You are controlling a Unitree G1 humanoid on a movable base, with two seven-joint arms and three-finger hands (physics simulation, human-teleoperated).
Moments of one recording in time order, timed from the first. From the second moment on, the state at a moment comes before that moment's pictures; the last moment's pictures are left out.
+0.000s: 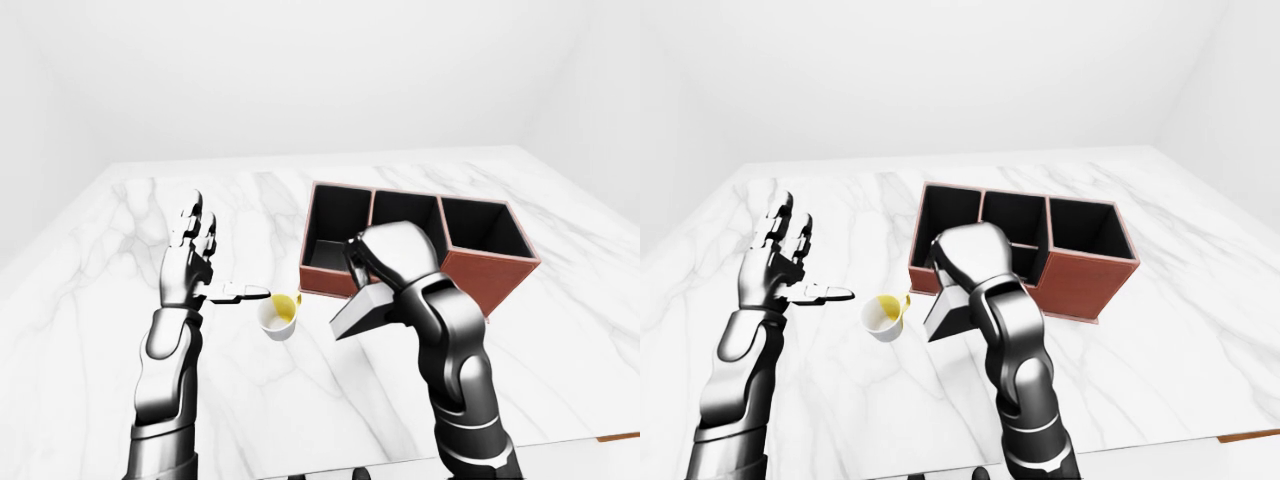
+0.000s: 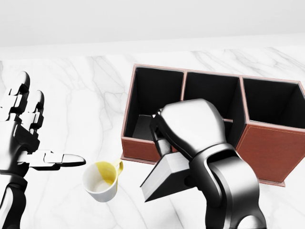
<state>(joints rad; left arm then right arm) -0.17 0.15 0.21 -0.16 -0.17 0.09 -0.15 -0.30 0.04 0.17 -0.44 -1.43 0.02 0.70</state>
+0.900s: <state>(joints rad) -0.17 0.15 0.22 -0.16 -0.18 0.09 -0.16 -0.78 -0.11 0.02 0.02 -1.41 0.09 0.70</state>
